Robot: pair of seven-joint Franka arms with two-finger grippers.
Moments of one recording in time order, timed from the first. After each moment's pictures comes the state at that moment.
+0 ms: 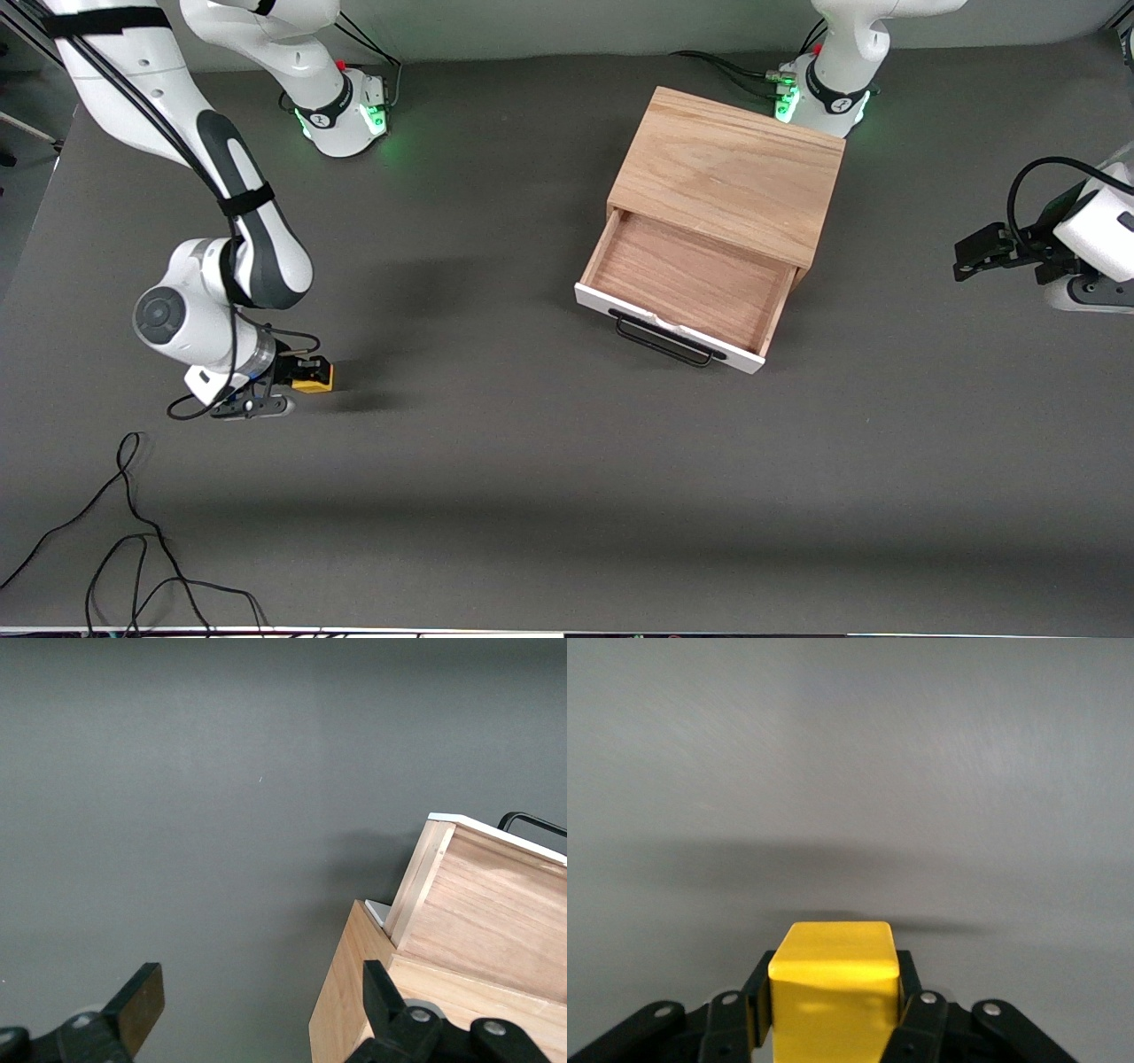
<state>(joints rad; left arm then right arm) -0.05 0.05 0.01 -1.59 -0.01 1.60 0.02 0.15 0.42 -0.10 -1.94 0.14 2.33 -0.07</state>
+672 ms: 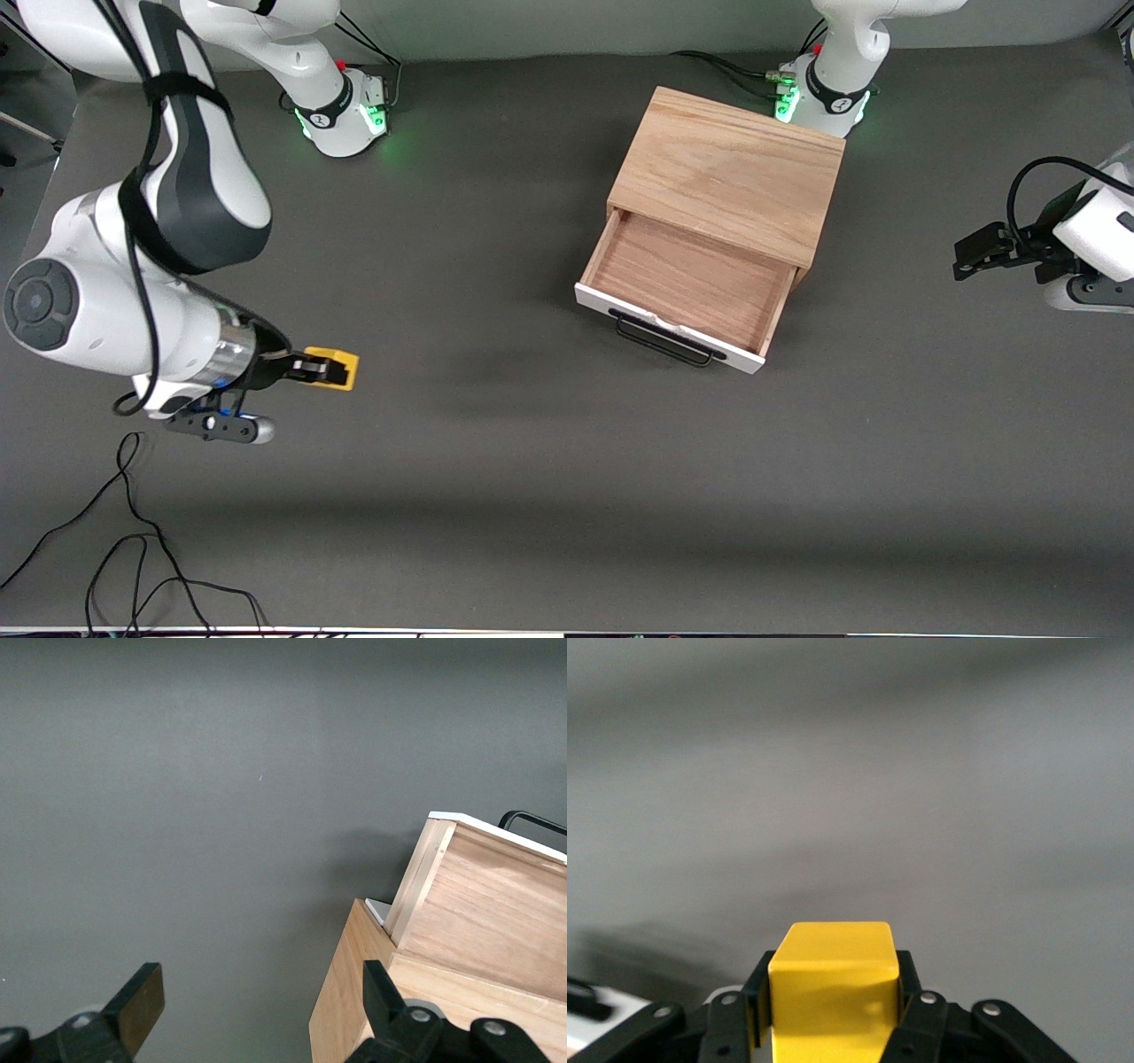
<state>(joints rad) -0.05 0.05 0.01 -1.59 -0.01 1.60 0.02 0.15 0.45 0.14 -1.30 0.15 1.72 0.50</state>
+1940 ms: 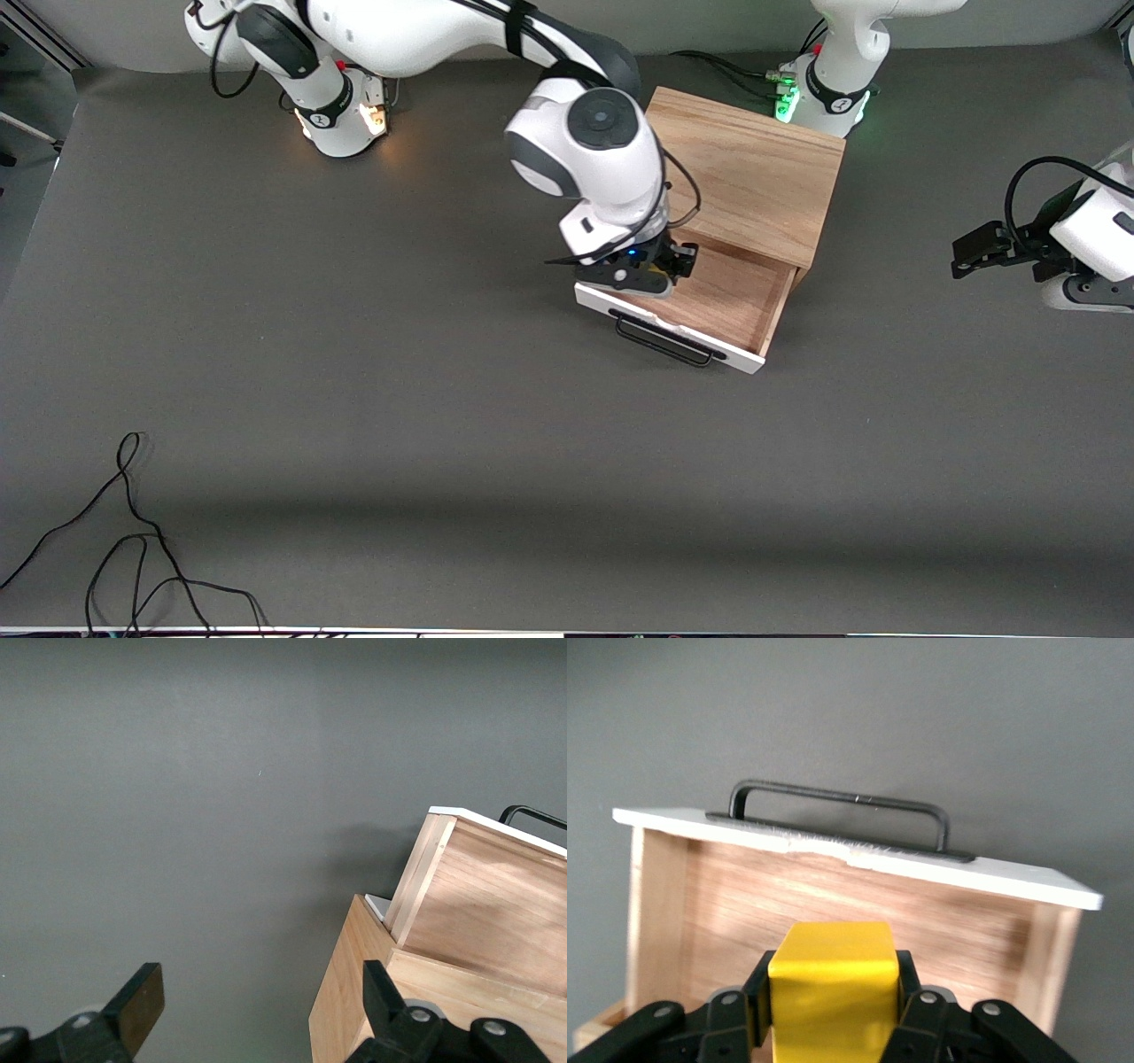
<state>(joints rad) -0.05 0.05 0.01 -1.59 -0.01 1.59 0.02 0.74 0.81 0.28 -1.03 -0.13 2.02 1.26</state>
